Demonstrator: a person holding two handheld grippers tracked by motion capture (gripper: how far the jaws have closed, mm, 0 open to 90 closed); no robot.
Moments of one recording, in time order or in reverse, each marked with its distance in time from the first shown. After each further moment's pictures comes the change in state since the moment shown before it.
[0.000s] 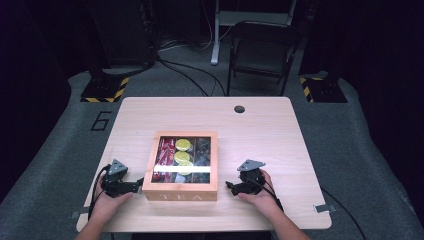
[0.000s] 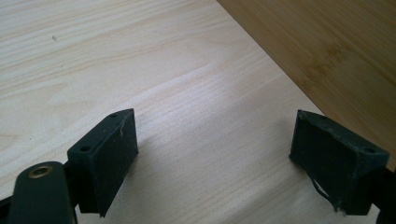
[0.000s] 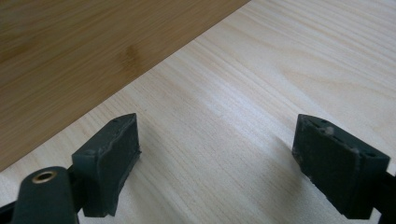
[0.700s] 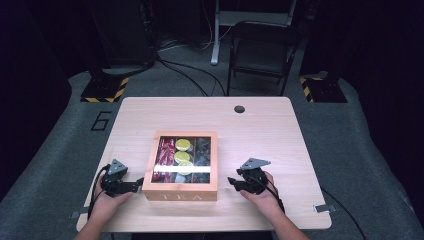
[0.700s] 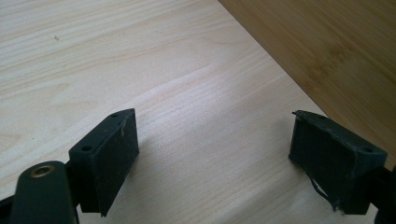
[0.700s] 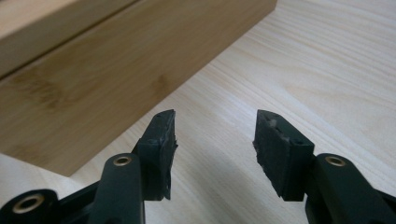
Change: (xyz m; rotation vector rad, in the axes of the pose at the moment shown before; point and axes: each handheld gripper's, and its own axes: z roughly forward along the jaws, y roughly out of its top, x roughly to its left) left arm 0.001 0.000 0.000 -0.008 0.005 -0.004; right arm 0.006 0.012 -0.025 -0.030 0.044 0.051
